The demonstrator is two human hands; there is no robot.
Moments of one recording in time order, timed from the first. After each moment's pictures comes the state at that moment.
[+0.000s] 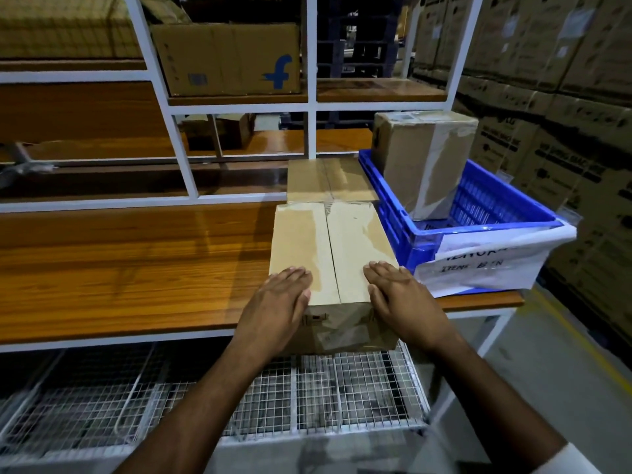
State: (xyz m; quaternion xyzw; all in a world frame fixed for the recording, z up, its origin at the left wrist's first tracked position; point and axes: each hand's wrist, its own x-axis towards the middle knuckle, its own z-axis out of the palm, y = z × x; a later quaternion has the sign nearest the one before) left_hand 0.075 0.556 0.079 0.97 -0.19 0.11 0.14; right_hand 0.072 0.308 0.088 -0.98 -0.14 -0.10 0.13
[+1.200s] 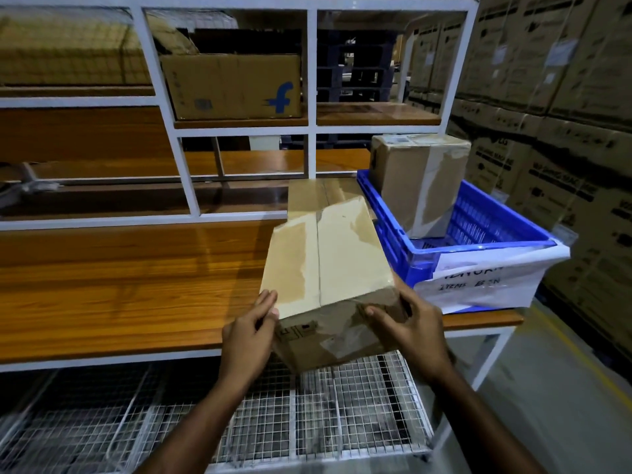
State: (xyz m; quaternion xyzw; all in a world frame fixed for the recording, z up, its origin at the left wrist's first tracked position) left_hand 0.053 0.574 0.079 0.86 0.01 0.11 0.50; right_hand 0.047 0.310 0.083 -0.83 -0.07 -0.22 0.51
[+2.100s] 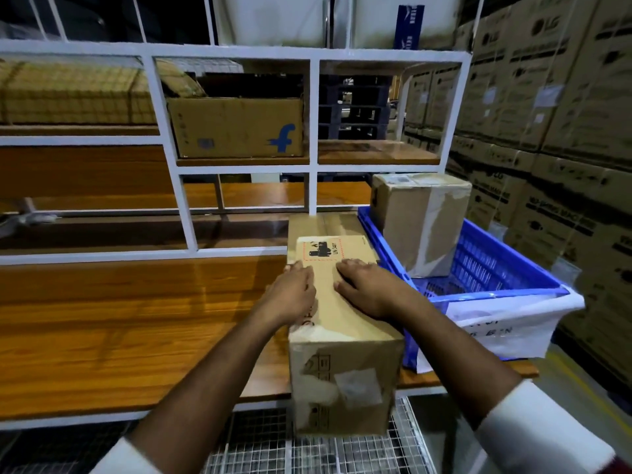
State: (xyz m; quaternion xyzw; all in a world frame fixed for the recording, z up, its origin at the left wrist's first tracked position) left_hand 0.168 0.521 0.184 0.96 -0.11 0.00 0.27; right_hand 0.178 0.347 0.191 -0.98 -0.16 -0.02 0.08
